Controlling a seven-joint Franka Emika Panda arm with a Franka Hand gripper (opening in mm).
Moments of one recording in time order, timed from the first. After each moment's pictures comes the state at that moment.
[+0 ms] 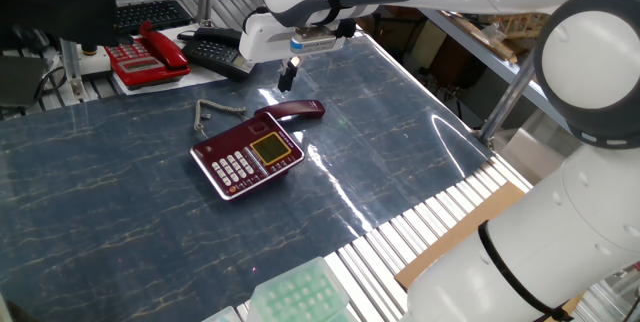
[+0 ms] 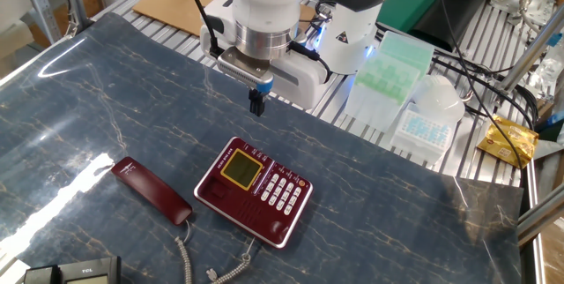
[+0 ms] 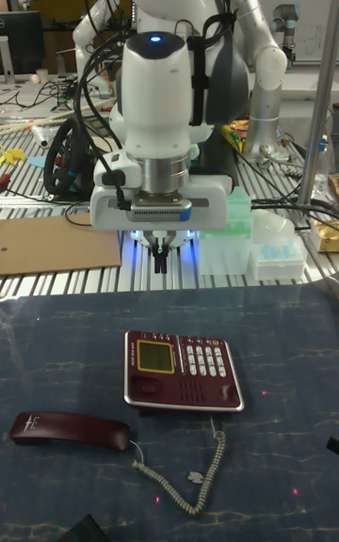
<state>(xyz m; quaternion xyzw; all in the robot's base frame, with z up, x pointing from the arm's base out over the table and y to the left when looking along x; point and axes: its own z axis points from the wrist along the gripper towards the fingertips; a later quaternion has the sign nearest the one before) 0.499 0.000 0.299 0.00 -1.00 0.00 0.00</state>
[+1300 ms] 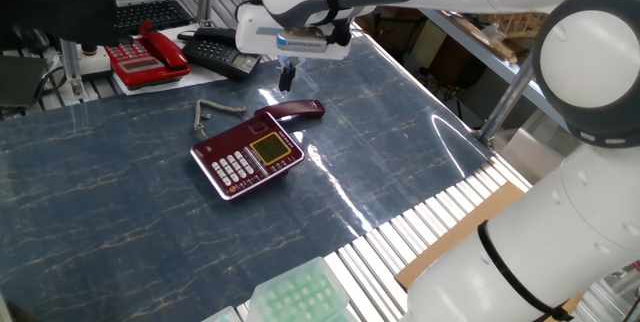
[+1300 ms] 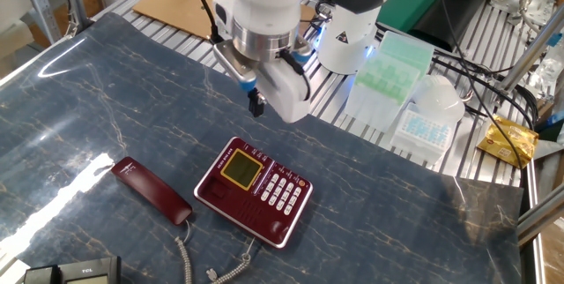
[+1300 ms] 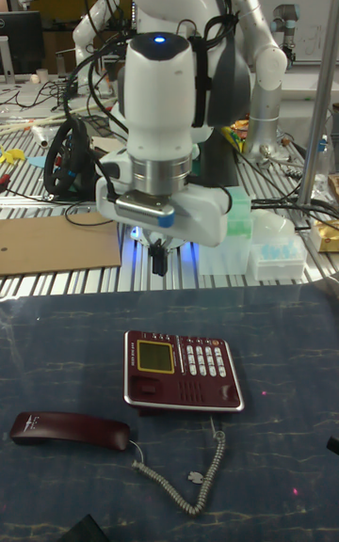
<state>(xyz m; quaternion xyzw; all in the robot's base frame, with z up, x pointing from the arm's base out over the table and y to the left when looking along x) 0.502 0.000 0.298 -0.20 -0.98 0.01 0.00</state>
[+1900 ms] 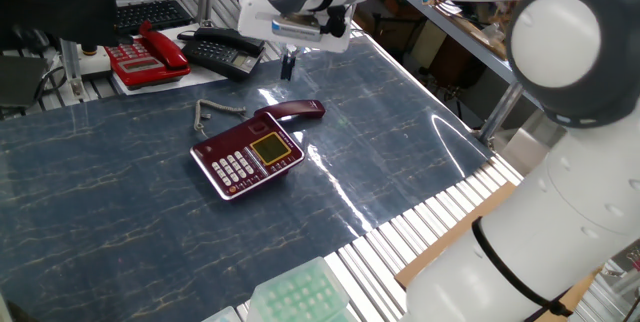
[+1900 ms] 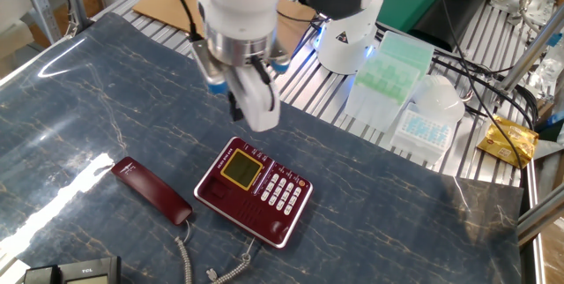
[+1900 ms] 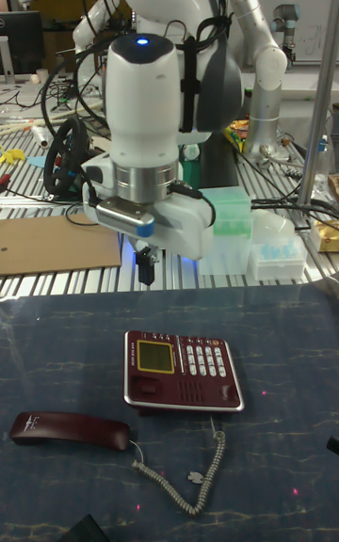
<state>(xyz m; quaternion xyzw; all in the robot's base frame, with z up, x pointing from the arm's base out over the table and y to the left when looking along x) 0.532 -0.022 0.301 -0.28 -0.96 0.01 0.00</state>
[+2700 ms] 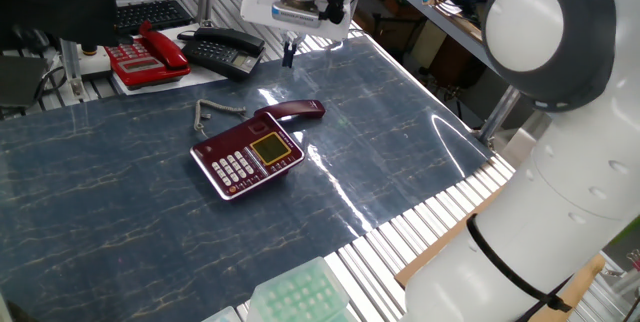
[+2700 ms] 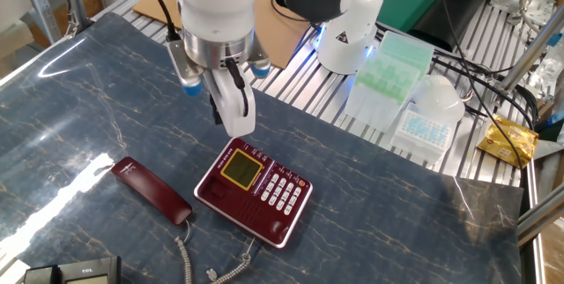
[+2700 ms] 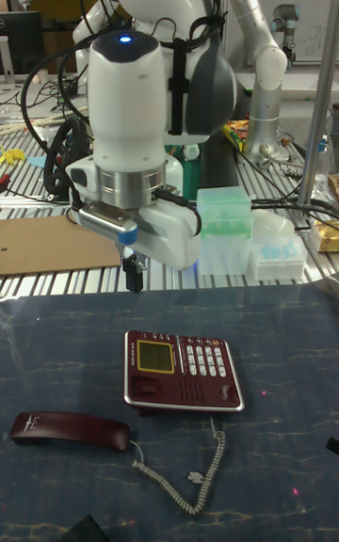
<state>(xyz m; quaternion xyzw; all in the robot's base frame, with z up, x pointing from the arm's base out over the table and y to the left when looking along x) 0.556 -0.037 0.306 -0.30 -0.95 0.01 0.00</state>
